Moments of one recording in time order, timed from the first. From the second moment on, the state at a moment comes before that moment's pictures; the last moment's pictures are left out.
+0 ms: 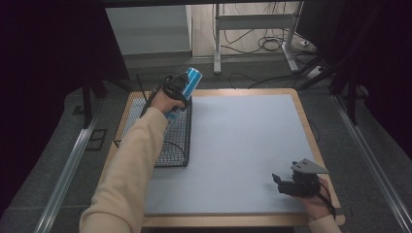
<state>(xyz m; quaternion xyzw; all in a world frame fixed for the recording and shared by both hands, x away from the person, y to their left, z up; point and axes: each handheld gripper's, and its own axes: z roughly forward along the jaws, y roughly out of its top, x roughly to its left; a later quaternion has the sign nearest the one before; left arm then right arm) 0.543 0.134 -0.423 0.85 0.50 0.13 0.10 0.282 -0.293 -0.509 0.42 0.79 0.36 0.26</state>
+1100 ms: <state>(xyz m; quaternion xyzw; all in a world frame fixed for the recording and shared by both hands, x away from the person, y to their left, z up) 0.528 0.152 -0.408 0.82 0.52 0.15 0.17 0.282 -0.293 -0.510 0.41 0.80 0.35 0.26</state>
